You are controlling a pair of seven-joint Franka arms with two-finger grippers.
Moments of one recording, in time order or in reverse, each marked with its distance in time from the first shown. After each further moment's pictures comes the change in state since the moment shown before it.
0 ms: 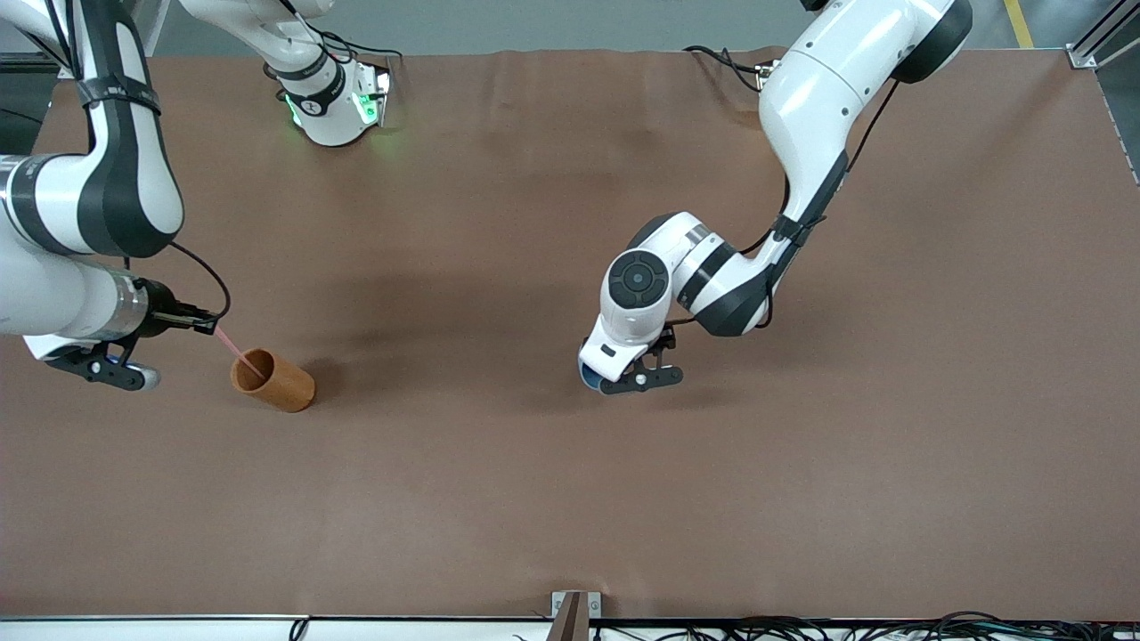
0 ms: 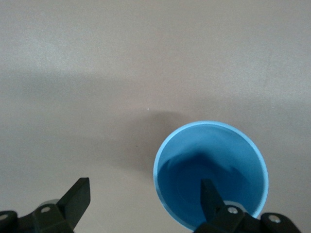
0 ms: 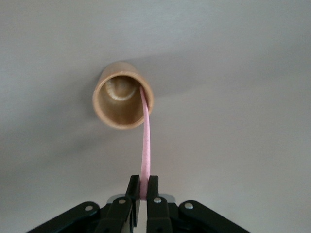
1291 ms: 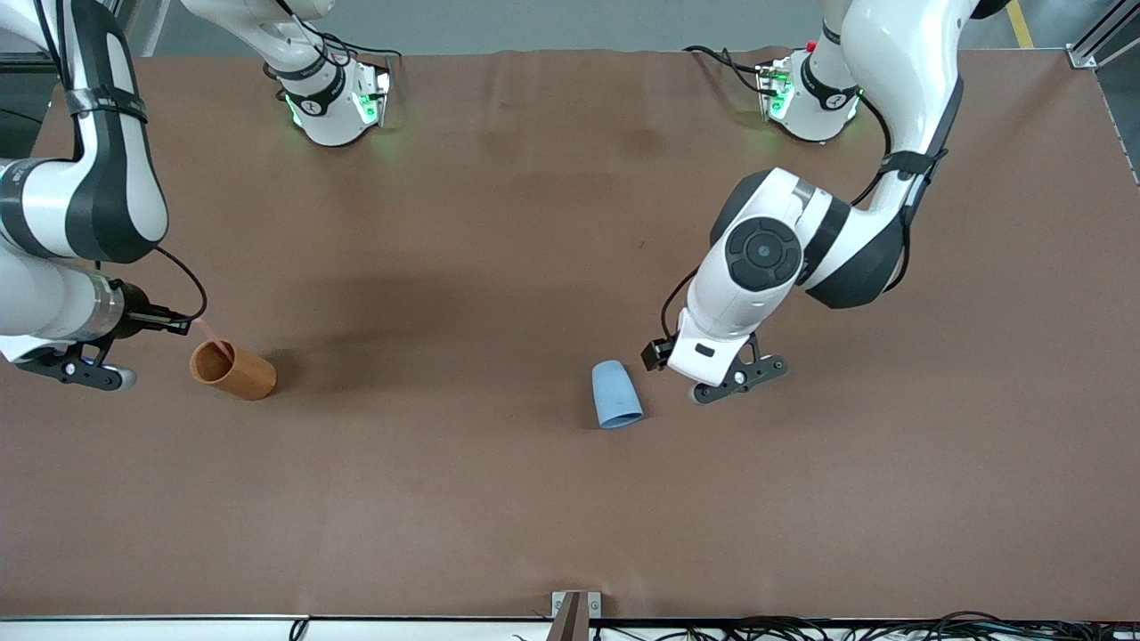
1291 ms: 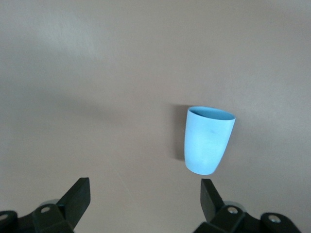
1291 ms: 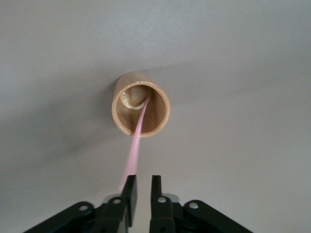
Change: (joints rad) left arm 0.101 -0.219 0.057 -0.040 -0.209 -0.118 -0.024; right arm -0.041 -0.001 0.009 -0.003 -0.060 0.027 -0.055
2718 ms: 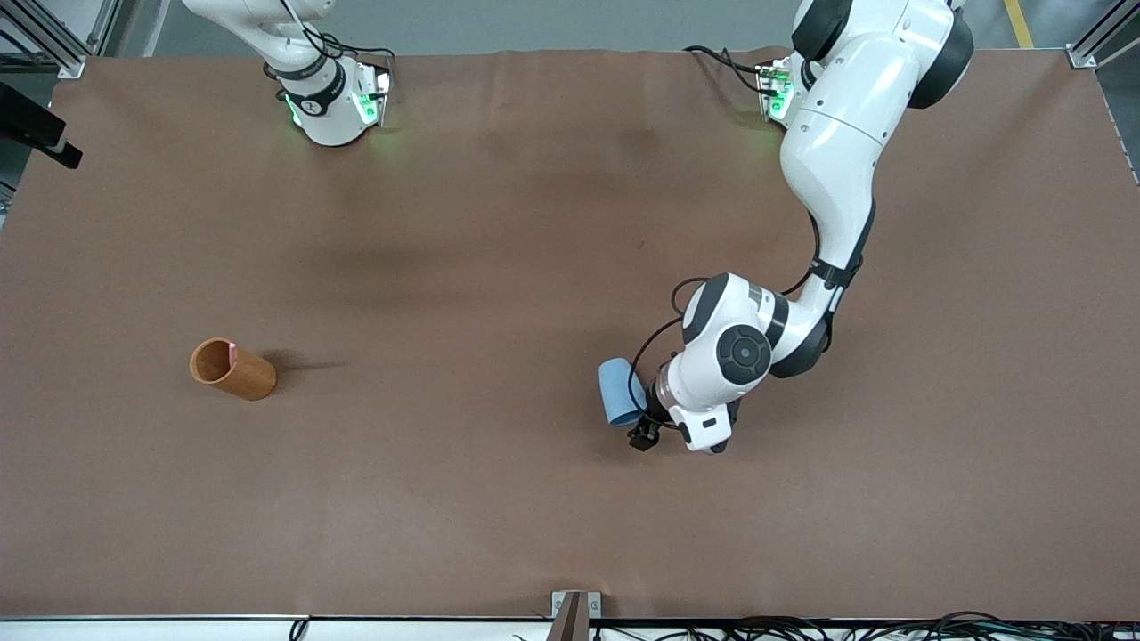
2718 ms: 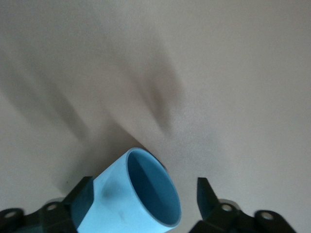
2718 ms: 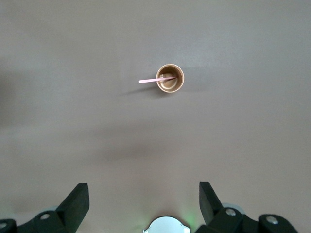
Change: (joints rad) left arm -0.092 0.330 0.131 0.140 -0.214 0.338 -0.568; right arm -0.029 -0.367 0.014 0.231 0.140 -0.399 -0.182
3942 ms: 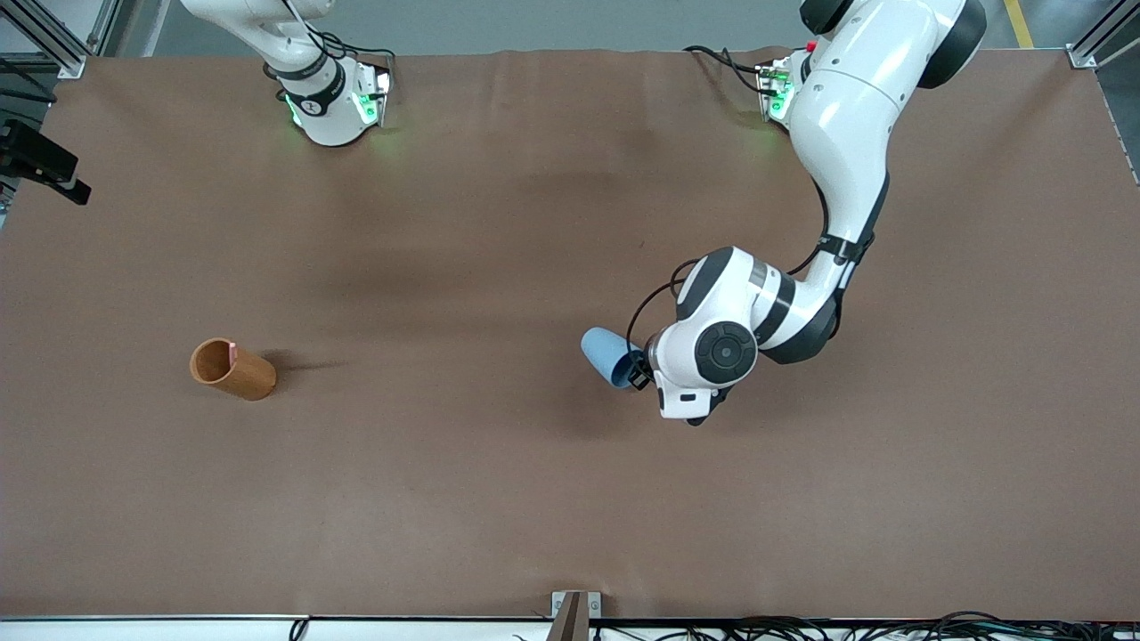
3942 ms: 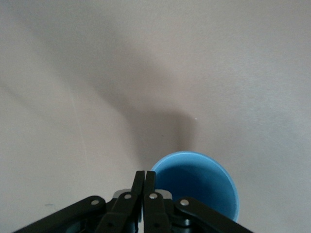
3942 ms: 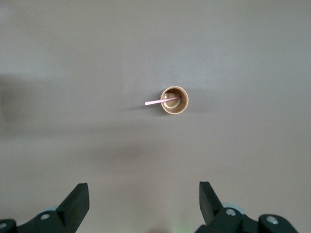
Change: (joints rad) left arm 0.006 -0.100 -0.039 0.015 0.022 -0.397 0.212; right arm 0.047 0.101 -0.007 0.102 -0.024 0.042 -0.047
